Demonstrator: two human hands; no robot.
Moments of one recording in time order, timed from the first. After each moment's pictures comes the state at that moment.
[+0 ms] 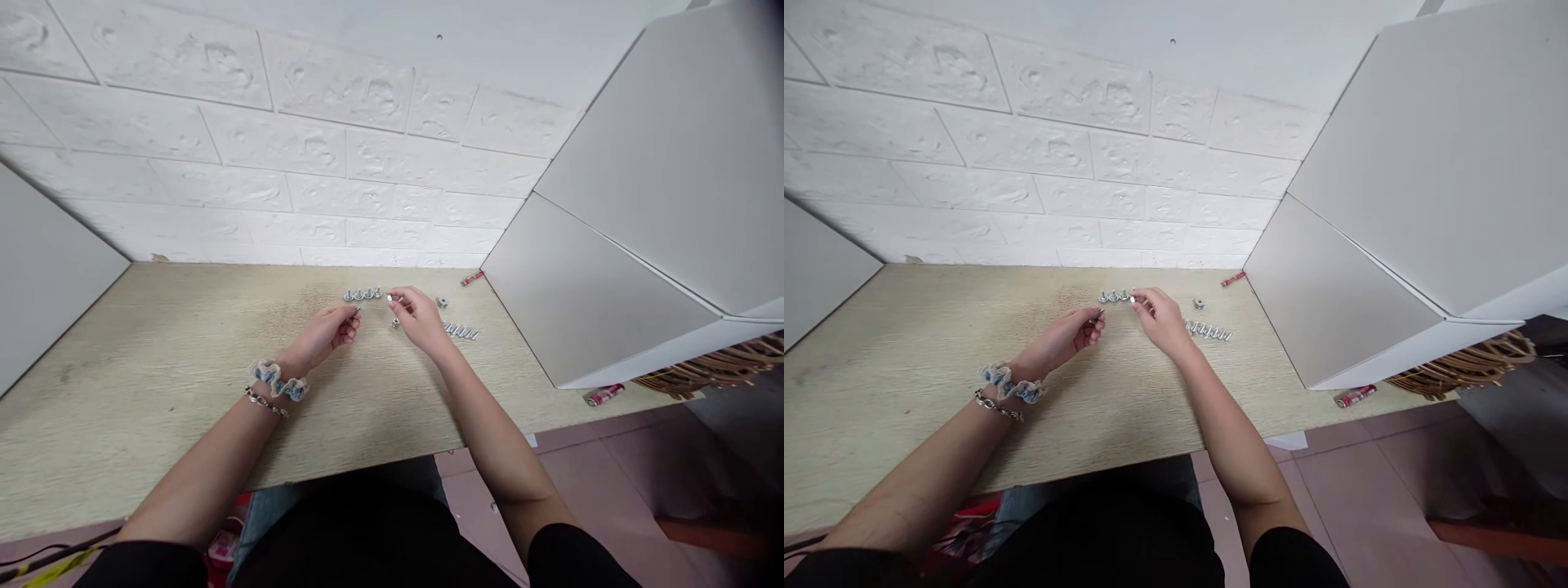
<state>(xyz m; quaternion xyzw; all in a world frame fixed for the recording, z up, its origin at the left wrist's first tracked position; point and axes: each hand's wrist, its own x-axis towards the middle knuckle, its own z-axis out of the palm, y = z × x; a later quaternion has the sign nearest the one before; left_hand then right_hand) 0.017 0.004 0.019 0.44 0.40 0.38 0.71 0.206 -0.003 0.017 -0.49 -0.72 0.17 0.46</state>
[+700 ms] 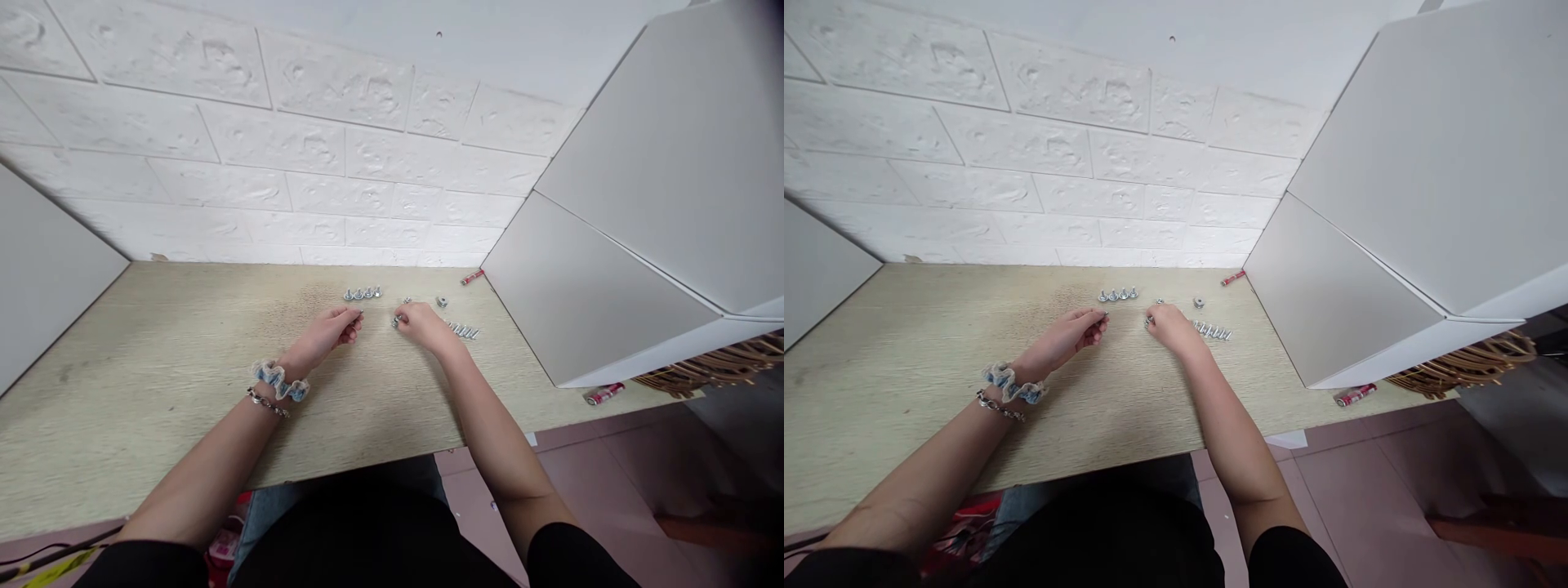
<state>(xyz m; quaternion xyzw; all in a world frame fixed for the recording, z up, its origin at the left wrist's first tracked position) 0.020 0.000 0.018 0.49 0.43 0.36 0.67 0.224 0.007 0.008 -0.57 -0.81 0.07 0.11</state>
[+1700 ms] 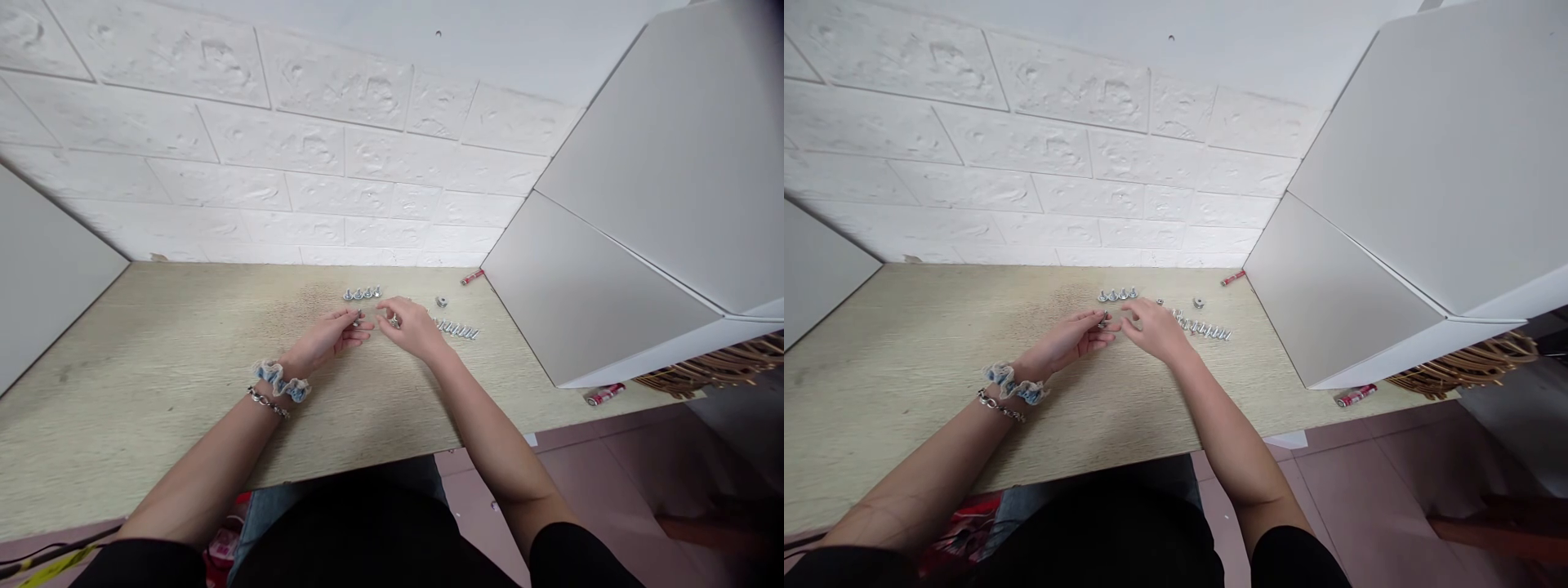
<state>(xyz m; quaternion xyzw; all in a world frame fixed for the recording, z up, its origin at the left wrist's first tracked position) 0.022 0.002 0.013 0.39 0.43 0.35 0.74 0.199 -0.013 0.018 -0.50 -0.80 0.11 0.30</state>
